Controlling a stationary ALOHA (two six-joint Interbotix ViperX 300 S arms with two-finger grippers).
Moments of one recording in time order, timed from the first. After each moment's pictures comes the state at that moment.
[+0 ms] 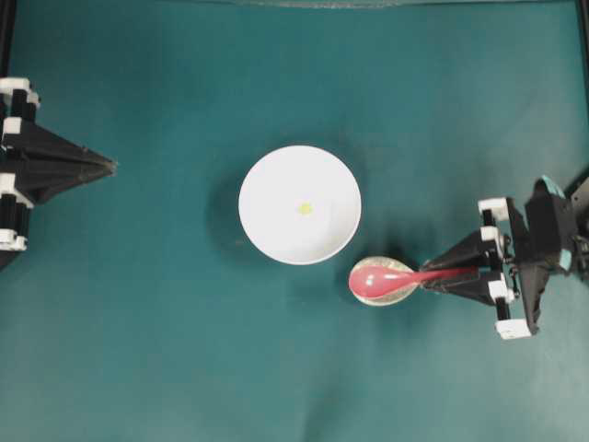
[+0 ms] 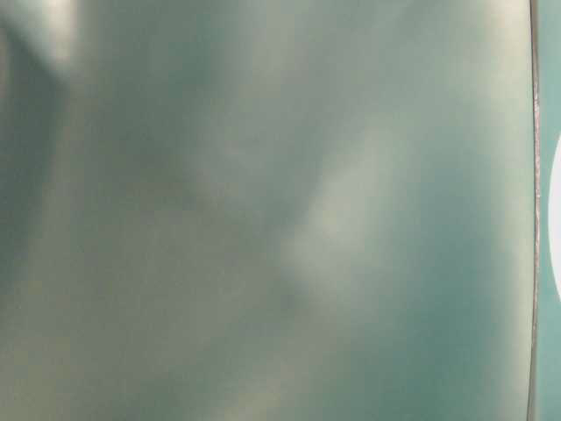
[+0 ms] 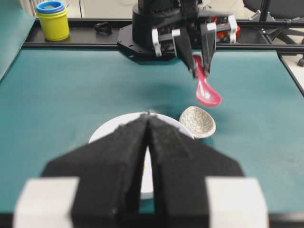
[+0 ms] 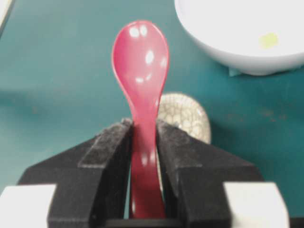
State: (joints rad) left arm 0.02 -0.99 1.18 0.01 -0.14 0.01; right arm 0.42 -0.31 1.26 0.51 -0.69 -0.04
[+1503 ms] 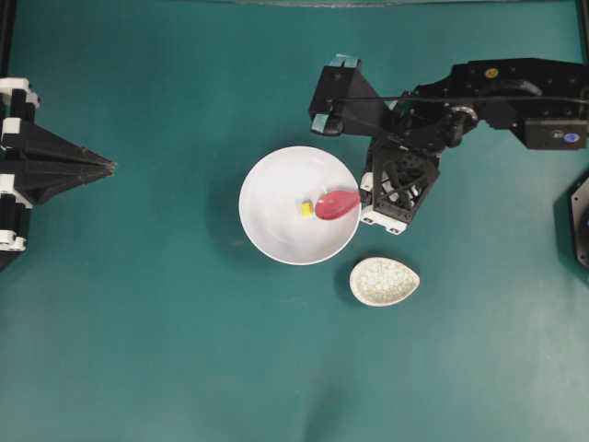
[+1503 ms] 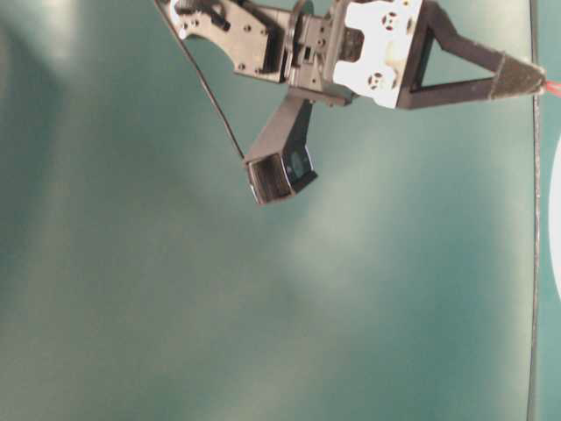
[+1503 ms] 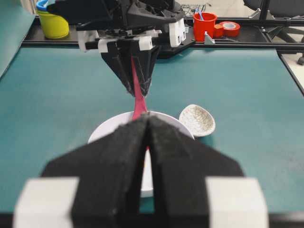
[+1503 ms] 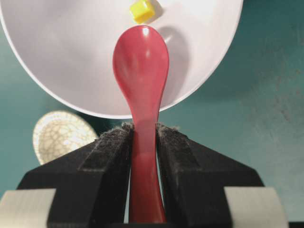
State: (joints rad) left arm 0.02 -0.99 1.18 0.01 -0.13 0.00; right arm -0.19 -0.01 0.41 0.29 0.88 -0.01
